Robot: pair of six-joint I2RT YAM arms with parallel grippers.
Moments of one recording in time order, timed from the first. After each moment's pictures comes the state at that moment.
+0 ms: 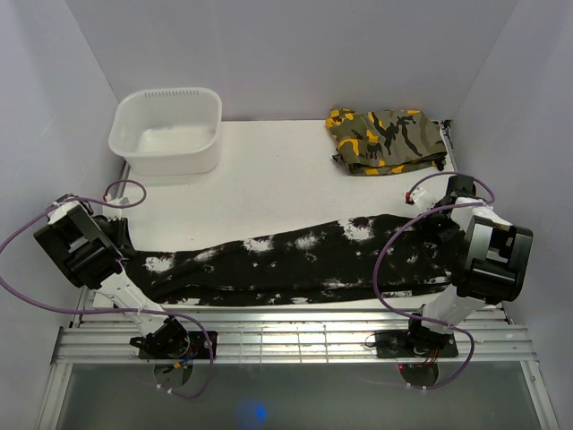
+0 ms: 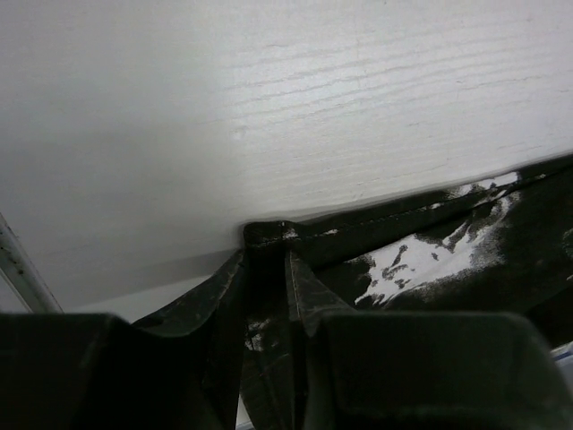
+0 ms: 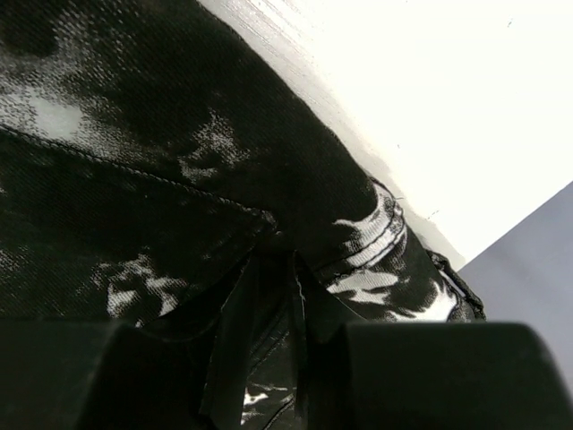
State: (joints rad) left arm 0.73 1.92 1.29 -0.95 0.40 0.77; right arm -0.27 1.63 0.93 -0.52 -0.06 -1.07
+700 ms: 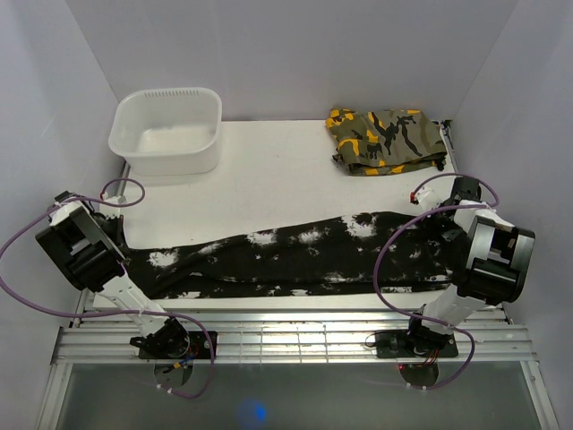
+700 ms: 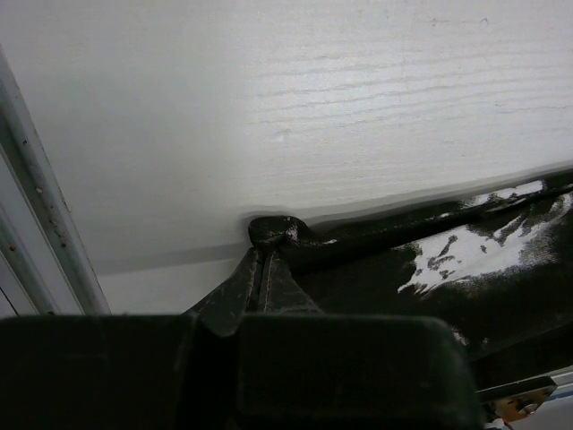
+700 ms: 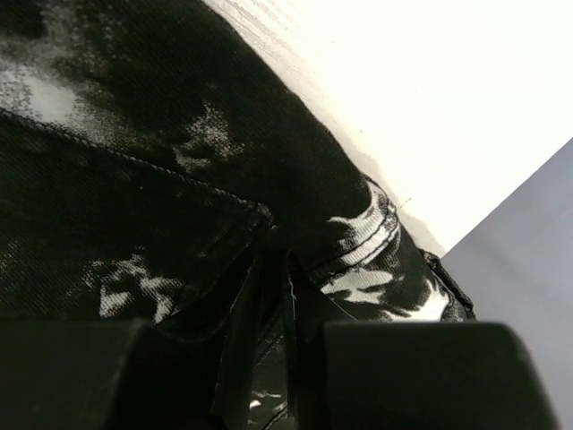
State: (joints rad) left arm 0.72 1.88 1.27 -0.88 0.30 0.69; right arm -0.31 1.64 0.90 -0.44 -0.06 -1.08
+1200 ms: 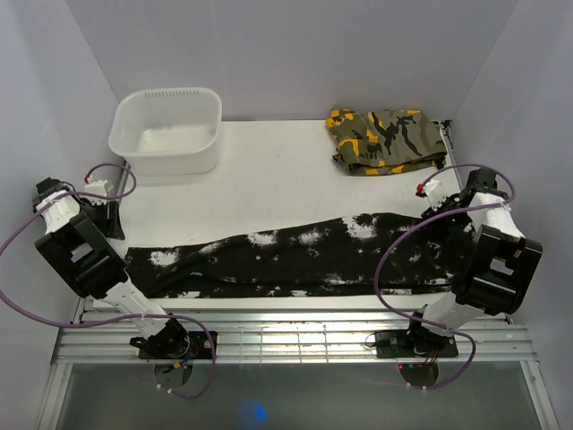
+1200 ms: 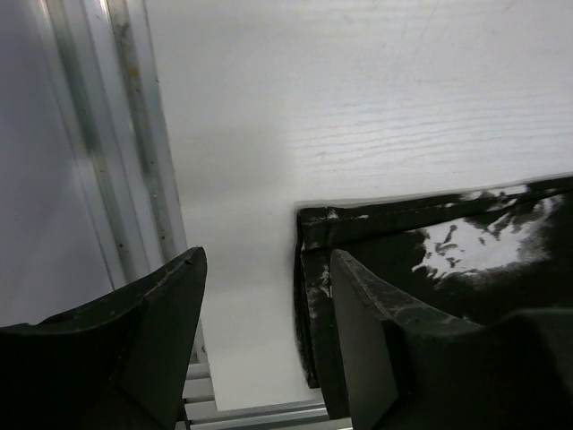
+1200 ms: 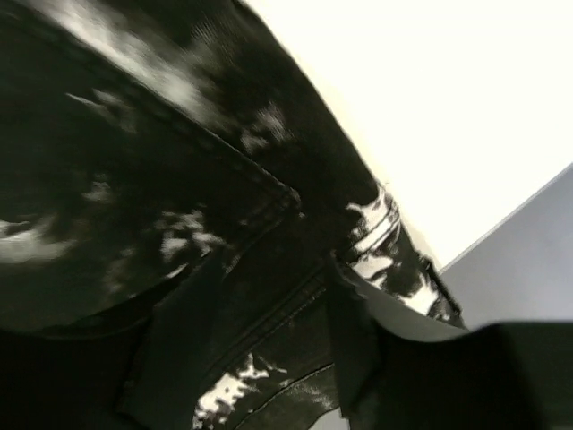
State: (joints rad) left arm 0.74 1.84 1.35 -0.88 0.34 0.73; right arm -0.37 1.57 0.99 -0.67 -0.25 -1.16
